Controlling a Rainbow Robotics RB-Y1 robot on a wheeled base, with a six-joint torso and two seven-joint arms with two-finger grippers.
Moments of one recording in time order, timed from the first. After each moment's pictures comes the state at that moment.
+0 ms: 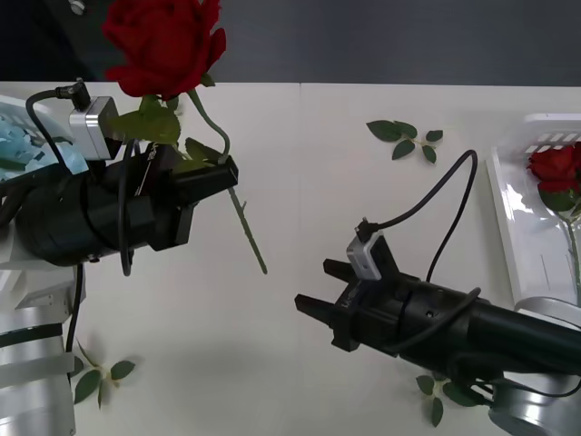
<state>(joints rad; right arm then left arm) -0.15 -0.97 0.85 -2.21 -0.54 0.21 1.30 -0.22 0.04 0.33 -1.80 1.91 1.59 -2.57</state>
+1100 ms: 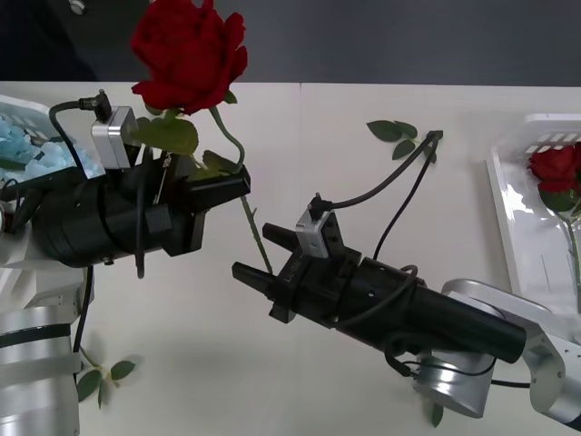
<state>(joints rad) -0.30 -0.75 0.94 -2.03 -0.45 -0.01 1.30 -0.22 0.04 0.30 -1.78 1.87 1.58 -2.64</state>
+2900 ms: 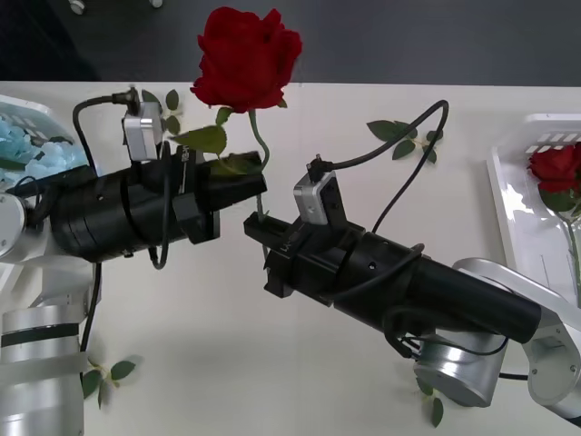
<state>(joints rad) -0.26 -0.69 0.80 -2.15 -0.49 0.21 1.30 -0.22 0.04 0.25 -1.78 1.79 1.48 -2.64</state>
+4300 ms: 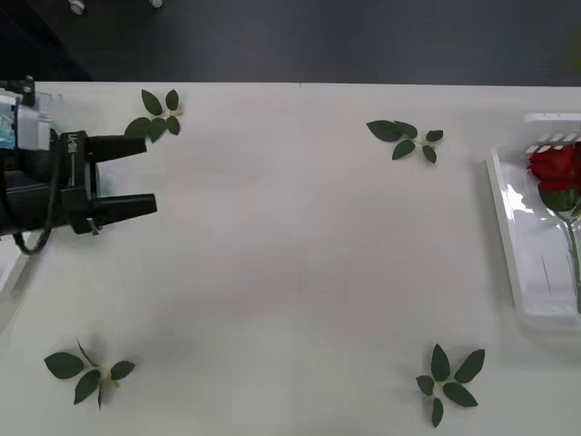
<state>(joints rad) 0.16 -0.92 -0.56 -2.45 -1.13 1.10 1.28 -0.22 0.44 0.41 -1.78 1.77 1.53 -2.64</state>
